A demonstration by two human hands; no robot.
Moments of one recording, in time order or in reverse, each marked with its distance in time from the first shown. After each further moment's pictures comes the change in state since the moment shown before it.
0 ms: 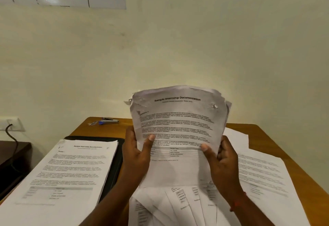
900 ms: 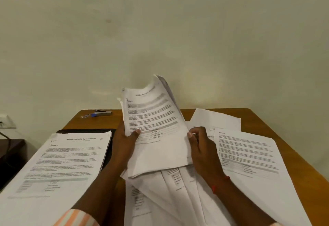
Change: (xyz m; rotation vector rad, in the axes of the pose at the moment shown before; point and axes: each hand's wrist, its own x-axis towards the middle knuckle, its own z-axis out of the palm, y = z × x) left_hand 0.017 -0.064 -0.021 0.086 -0.043 -0.442; right_hand -0.003 0.047 0.005 -0.540 -0.071 -0.032
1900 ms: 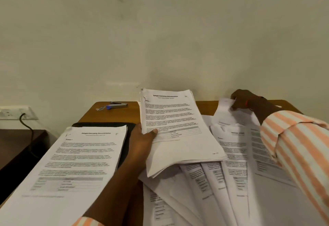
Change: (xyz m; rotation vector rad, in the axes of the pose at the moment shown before) left_hand 0.023 -0.040 -0.001 -0.072 -0.026 -0.274; right_hand 0.257 0.150 -0.017 -0.792 -0.560 0.308
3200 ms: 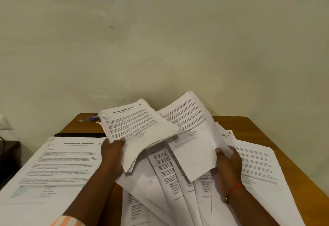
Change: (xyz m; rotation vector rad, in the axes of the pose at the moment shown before) left_hand -0.002 0.011 -0.013 -0.264 0.247 -0.132; right_hand -0.251 -0.044 0.085 1.785 0.510 0.315
